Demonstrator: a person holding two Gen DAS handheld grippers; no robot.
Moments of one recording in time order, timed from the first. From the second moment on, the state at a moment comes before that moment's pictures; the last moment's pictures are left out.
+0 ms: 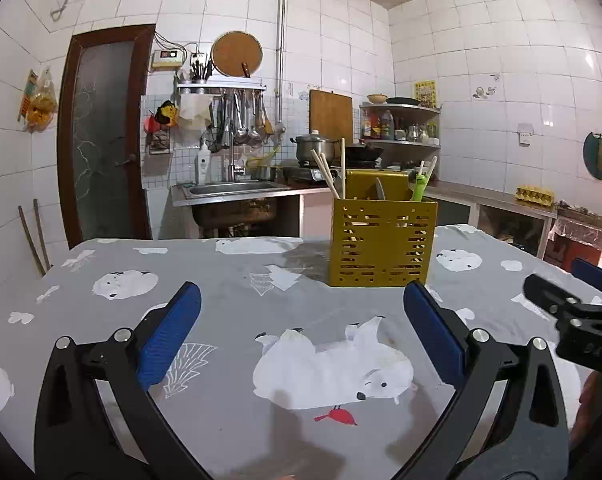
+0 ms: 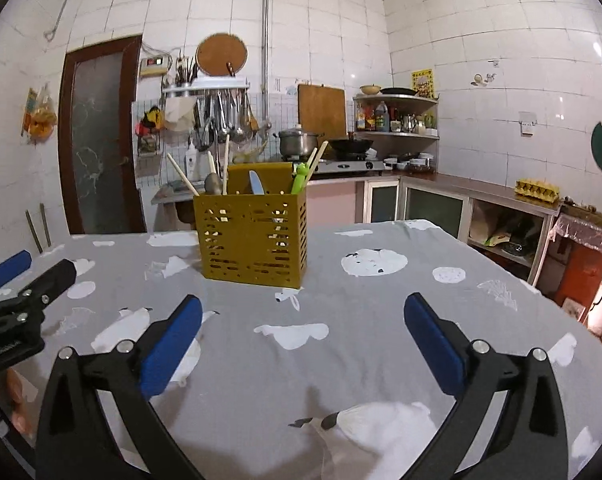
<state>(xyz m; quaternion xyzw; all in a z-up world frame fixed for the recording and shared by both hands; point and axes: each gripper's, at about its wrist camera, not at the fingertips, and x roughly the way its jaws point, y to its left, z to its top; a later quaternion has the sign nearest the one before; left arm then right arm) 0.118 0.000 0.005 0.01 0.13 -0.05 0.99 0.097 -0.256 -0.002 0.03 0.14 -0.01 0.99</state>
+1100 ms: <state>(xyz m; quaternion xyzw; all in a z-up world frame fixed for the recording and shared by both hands) 0.109 -0.008 0.005 0.03 0.11 -0.05 0.99 0.081 -0.257 -0.003 0.02 0.12 -0.02 0.99</state>
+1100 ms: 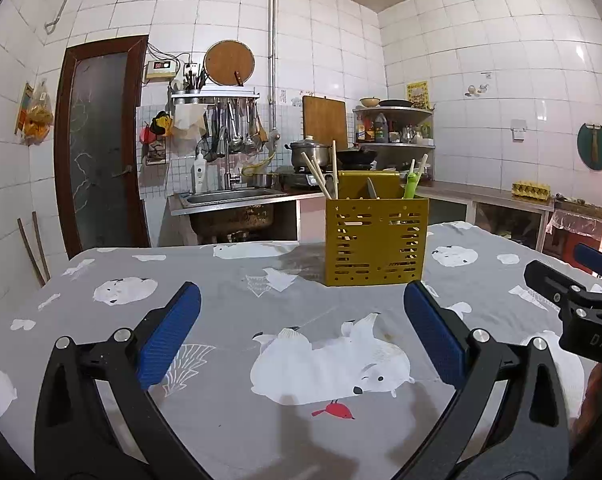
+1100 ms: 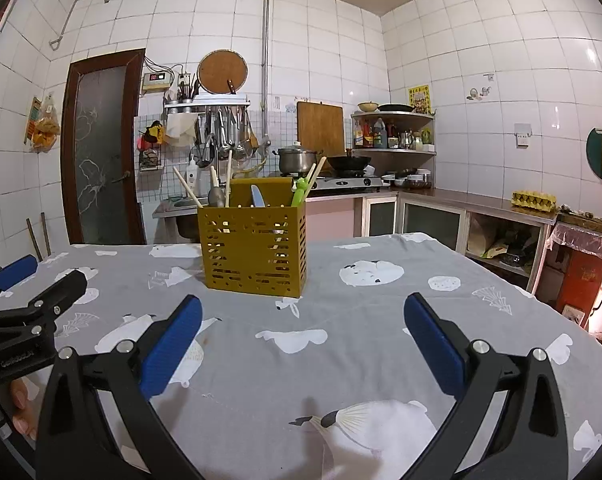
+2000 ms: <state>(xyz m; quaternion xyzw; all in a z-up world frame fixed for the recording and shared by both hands) 0.110 -0.007 0.006 0.02 0.11 -0.05 0.99 0.083 -0.259 -0.002 0.02 0.12 -0.02 0.99</state>
